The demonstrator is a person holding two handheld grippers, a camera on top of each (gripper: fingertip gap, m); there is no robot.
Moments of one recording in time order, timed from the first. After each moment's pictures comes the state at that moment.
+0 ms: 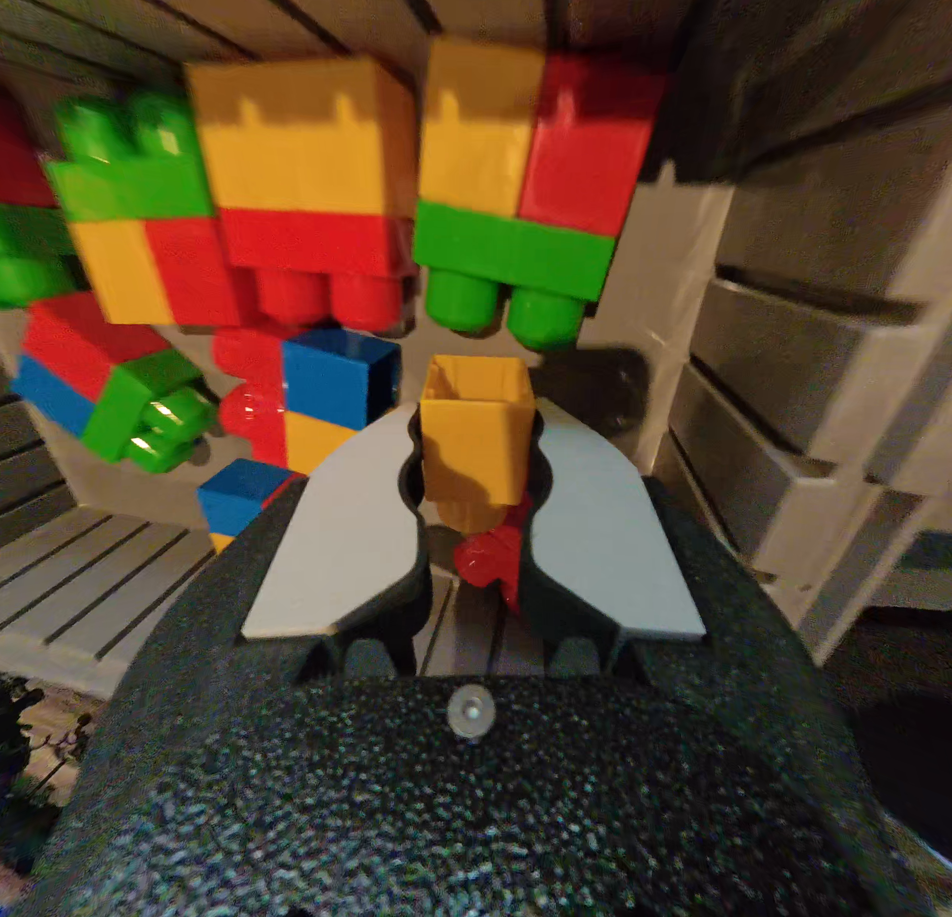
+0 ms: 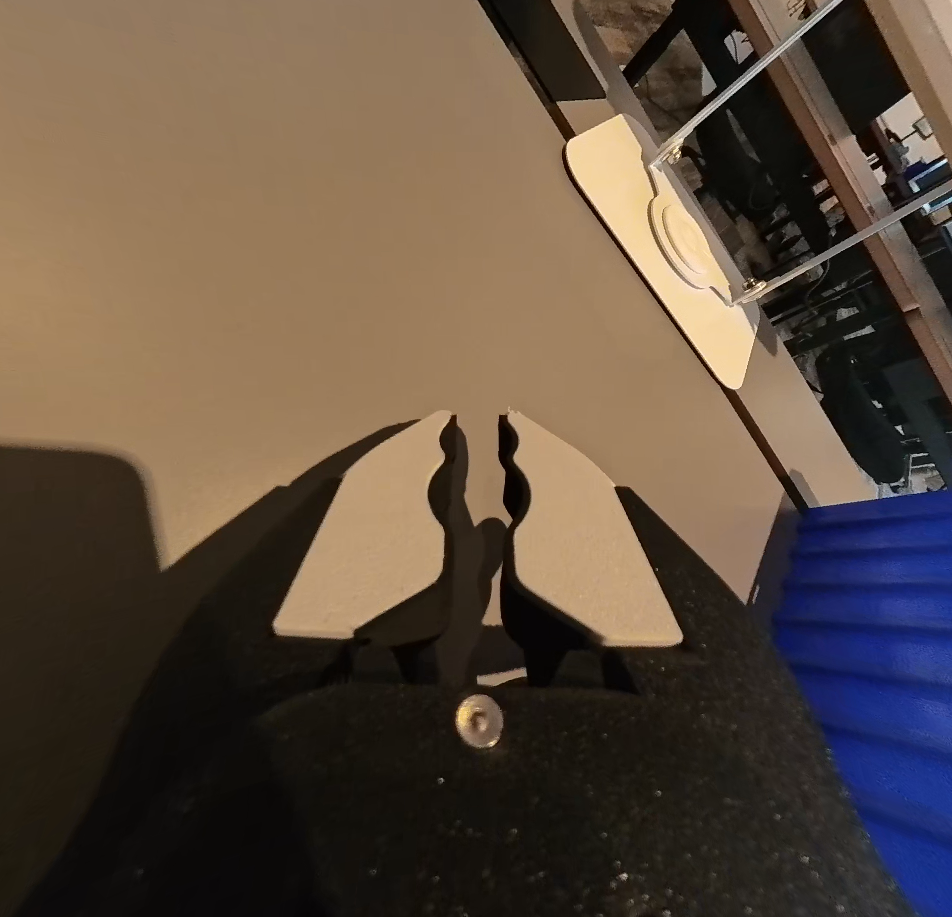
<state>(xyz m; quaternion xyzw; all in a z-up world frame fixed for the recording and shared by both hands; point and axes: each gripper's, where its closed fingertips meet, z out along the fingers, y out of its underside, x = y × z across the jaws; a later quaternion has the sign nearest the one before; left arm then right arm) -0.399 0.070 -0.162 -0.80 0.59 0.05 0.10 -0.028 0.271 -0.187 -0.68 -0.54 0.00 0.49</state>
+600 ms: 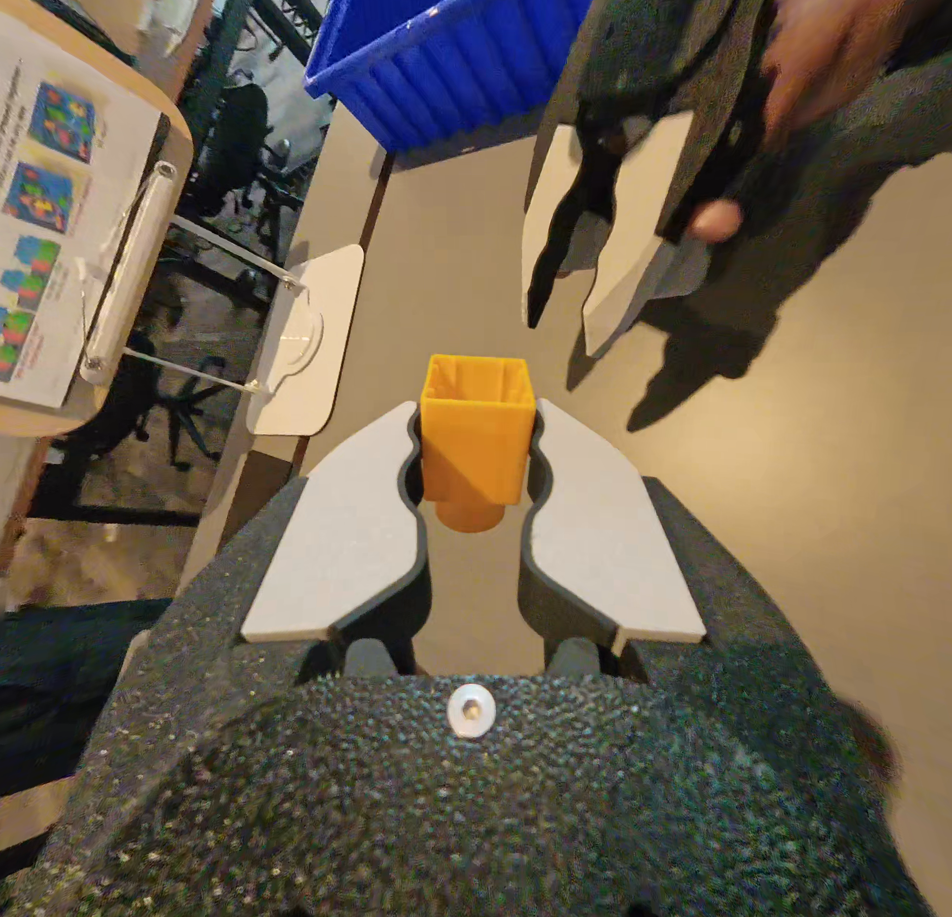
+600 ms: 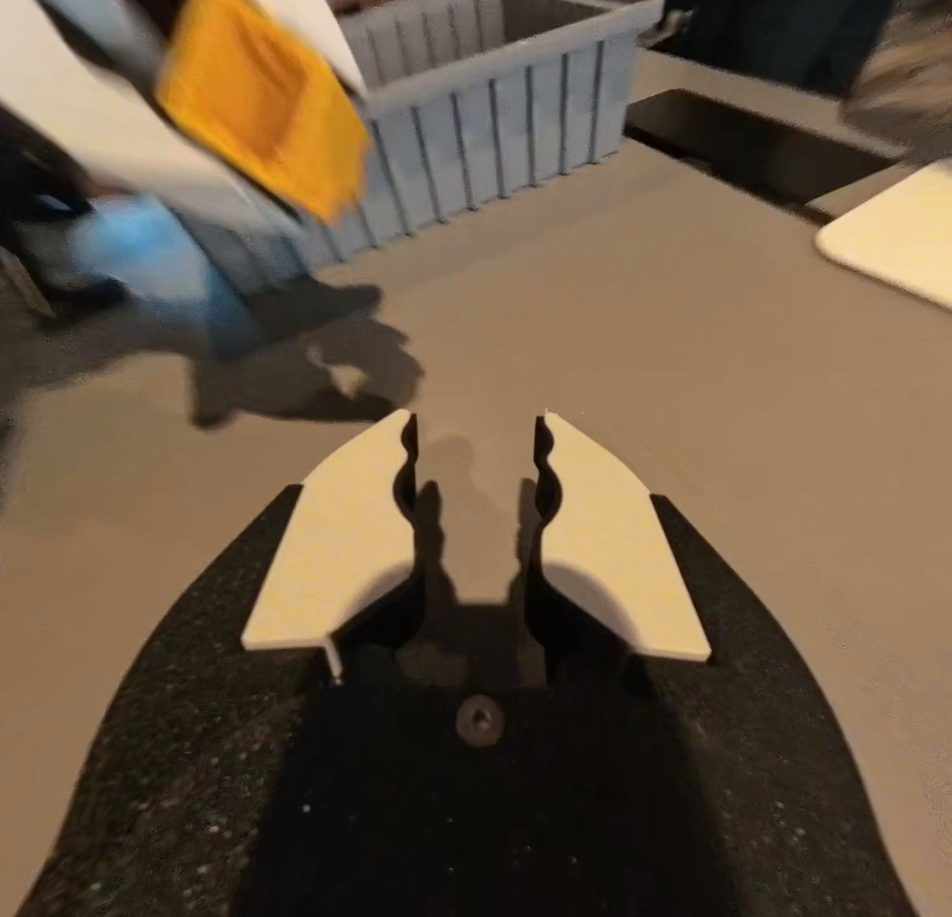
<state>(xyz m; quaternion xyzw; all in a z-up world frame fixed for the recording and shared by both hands) -0.090 0.176 -0.074 -0.71 0.53 0.03 0.47 -0.044 0.198 -0.138 -0.66 -0.50 0.40 0.39</state>
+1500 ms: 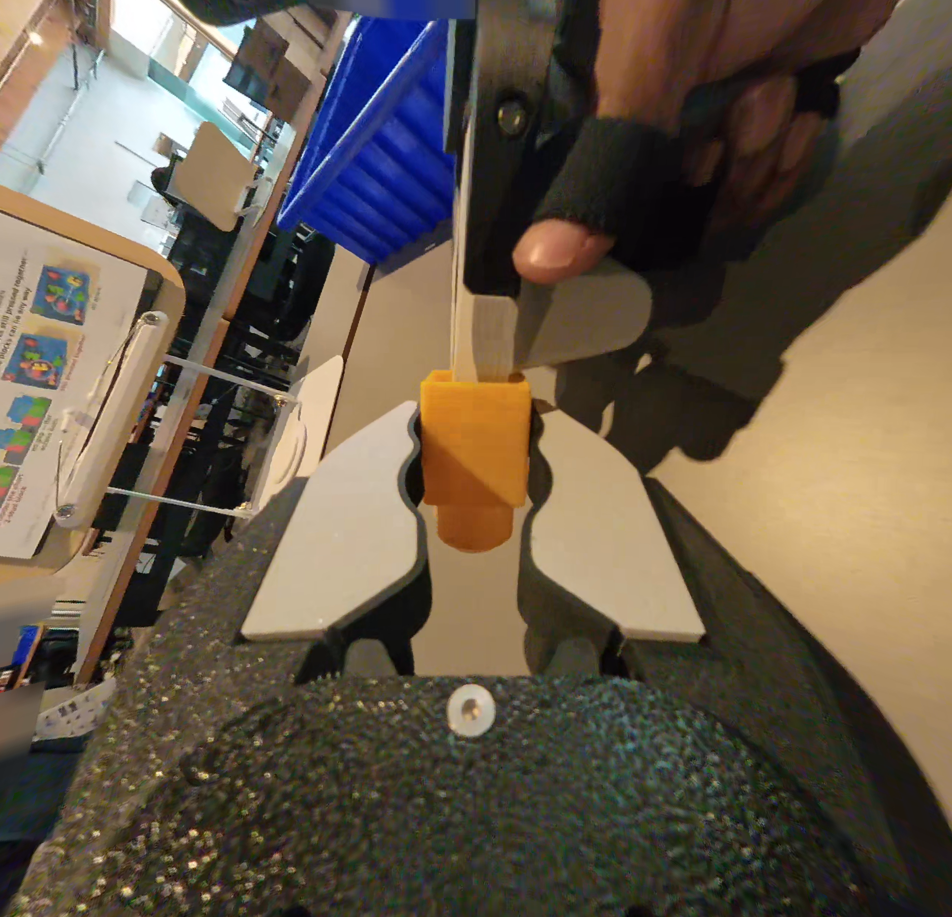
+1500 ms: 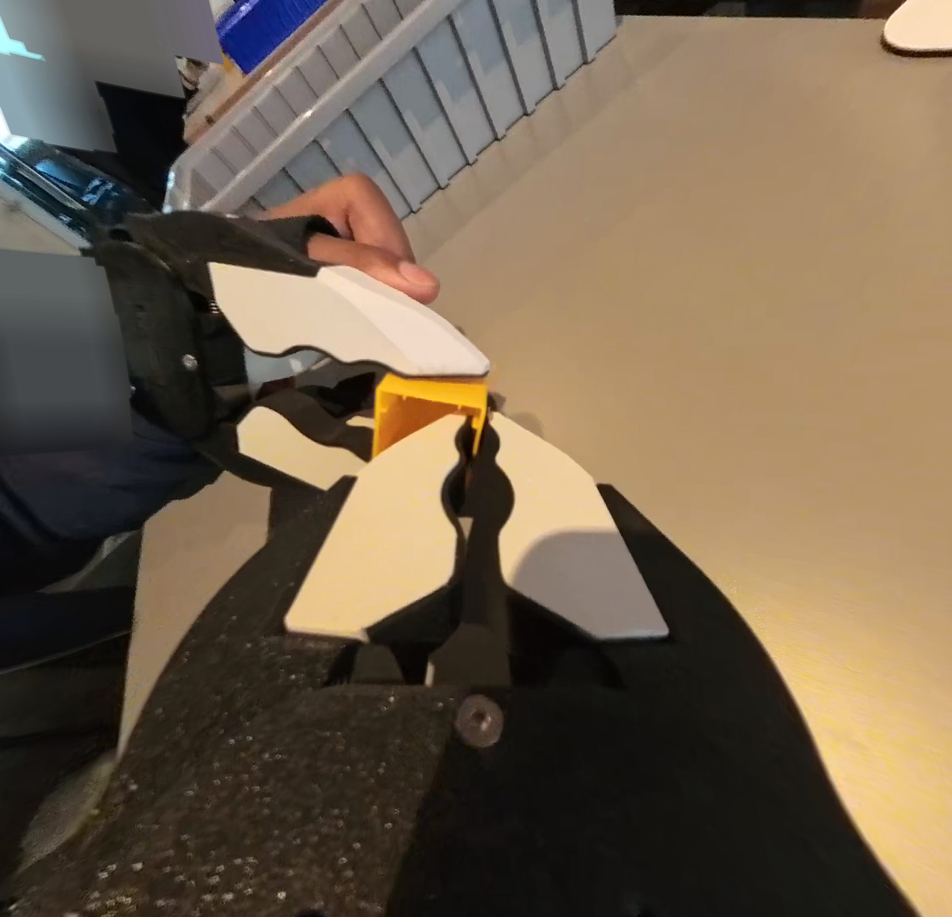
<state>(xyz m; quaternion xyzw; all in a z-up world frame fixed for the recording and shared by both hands) -0.010 0.200 -0.146 -0.61 0.56 0.06 0.56 -0.026 0.194 -0.151 -0.72 -0.42 0.47 0.28</state>
